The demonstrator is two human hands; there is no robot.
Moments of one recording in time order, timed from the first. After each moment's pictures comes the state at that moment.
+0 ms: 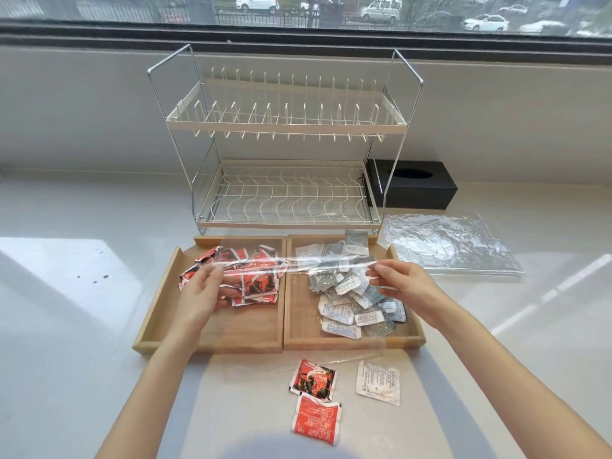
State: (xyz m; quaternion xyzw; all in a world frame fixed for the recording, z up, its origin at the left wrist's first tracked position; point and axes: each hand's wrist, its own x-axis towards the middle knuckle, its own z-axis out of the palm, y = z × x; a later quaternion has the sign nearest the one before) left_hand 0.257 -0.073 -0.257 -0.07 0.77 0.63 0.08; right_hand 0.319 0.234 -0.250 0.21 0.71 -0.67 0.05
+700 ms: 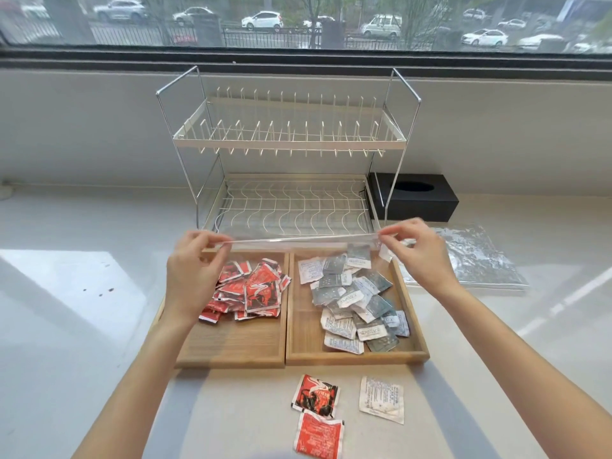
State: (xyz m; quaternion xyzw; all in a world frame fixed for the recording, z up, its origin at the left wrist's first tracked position) left_hand 0.237 -0.065 -0.200 0.10 0.87 0.44 -0.20; right_hand 0.295 0.232 -0.193 0.11 0.88 -0.42 -0.20
